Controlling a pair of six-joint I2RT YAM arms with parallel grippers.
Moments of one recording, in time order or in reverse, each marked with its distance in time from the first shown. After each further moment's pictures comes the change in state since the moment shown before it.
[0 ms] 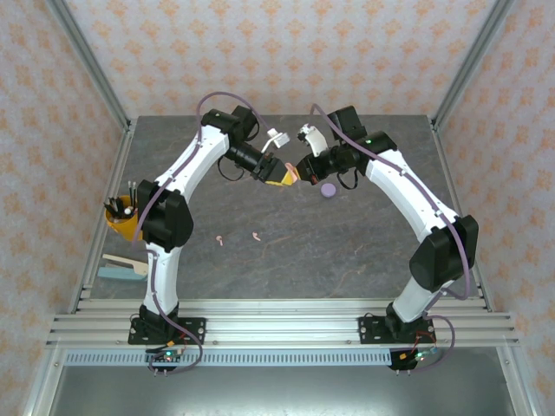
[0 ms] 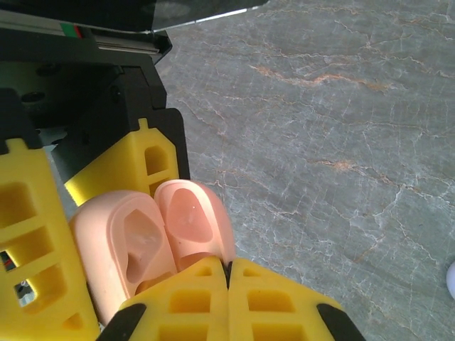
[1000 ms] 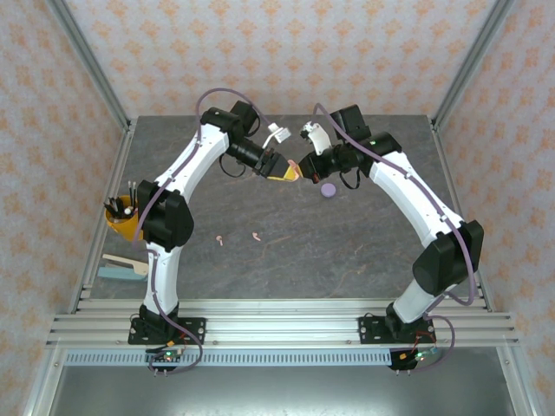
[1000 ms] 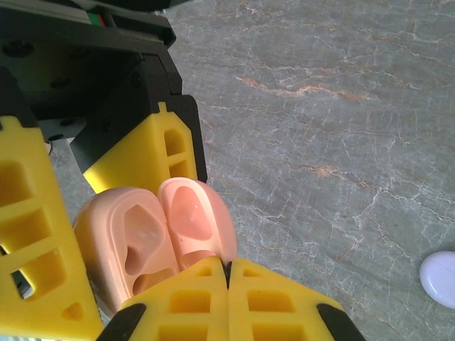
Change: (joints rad) left arm 0.002 0.004 0.034 0.056 0.009 -0.034; right arm 0.000 -0.035 -0.007 0.011 0.045 0.007
